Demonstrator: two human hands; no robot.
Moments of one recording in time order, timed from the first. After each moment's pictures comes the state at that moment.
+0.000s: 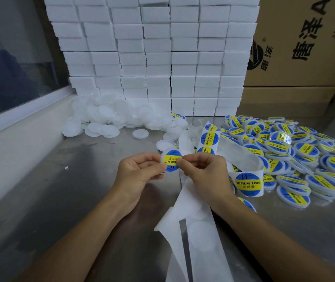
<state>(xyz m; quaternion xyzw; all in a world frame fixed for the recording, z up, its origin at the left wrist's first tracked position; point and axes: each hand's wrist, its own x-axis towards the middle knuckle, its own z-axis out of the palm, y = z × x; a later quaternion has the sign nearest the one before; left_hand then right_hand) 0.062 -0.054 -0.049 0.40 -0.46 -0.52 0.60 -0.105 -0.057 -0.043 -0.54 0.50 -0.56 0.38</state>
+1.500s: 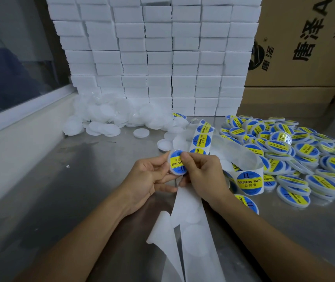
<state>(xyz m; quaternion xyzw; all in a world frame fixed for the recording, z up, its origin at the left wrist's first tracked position) 0.058 -0.050 -0.045 0.32 -0.51 -0.64 0.47 -0.103 -0.060 -0.050 -0.62 0.44 -0.54 0.35</state>
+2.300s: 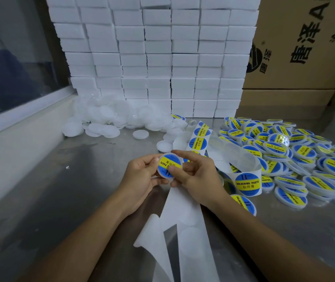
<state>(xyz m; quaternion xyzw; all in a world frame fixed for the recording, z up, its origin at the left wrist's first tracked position) 0.055 -0.058 -0.052 0.39 -0.47 -0.55 0.57 -0.099 -0.056 -0.051 -0.65 0.42 -0.50 0.39</state>
